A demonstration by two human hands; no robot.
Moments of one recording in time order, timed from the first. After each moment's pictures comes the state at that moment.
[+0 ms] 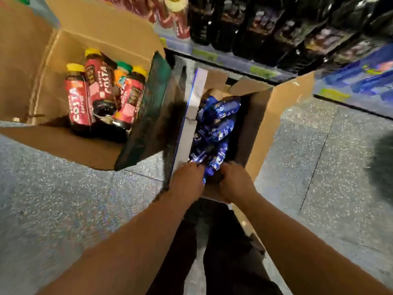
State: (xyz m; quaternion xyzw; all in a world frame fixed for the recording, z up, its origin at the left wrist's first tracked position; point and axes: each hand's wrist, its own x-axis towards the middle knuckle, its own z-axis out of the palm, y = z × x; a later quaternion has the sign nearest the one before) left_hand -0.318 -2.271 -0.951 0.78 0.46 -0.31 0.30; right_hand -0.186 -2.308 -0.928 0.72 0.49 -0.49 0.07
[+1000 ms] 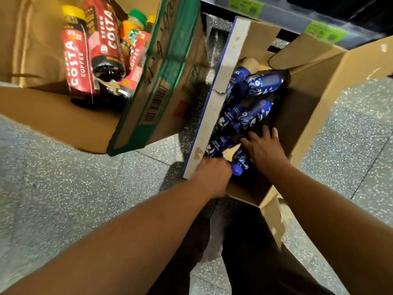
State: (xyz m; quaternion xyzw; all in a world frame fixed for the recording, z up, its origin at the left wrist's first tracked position) left_hand -0.320 -2.276 -1.015 0.84 0.29 -0.39 0.25; right_hand -0.170 -2.285 -1.072 0.57 0.70 -0.29 0.33
